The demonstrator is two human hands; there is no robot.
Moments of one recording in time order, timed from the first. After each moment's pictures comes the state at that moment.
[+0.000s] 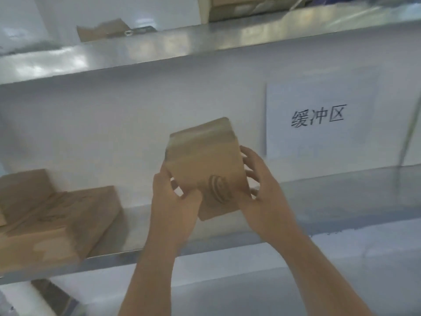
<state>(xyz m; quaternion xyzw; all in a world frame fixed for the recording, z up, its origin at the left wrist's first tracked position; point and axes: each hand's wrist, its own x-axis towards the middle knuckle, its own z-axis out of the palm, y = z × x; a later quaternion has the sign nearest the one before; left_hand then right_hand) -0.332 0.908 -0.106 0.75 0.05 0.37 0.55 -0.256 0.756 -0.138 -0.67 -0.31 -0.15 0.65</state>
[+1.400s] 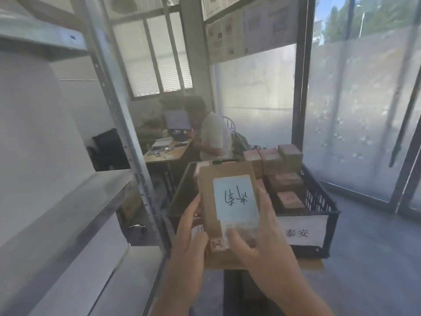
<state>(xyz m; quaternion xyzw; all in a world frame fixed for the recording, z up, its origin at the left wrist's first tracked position) -0.111 0.036 -0.237 0.62 -0.42 -0.25 0.61 -0.251 -0.037 -0.246 -0.74 0.38 -0.37 0.41</state>
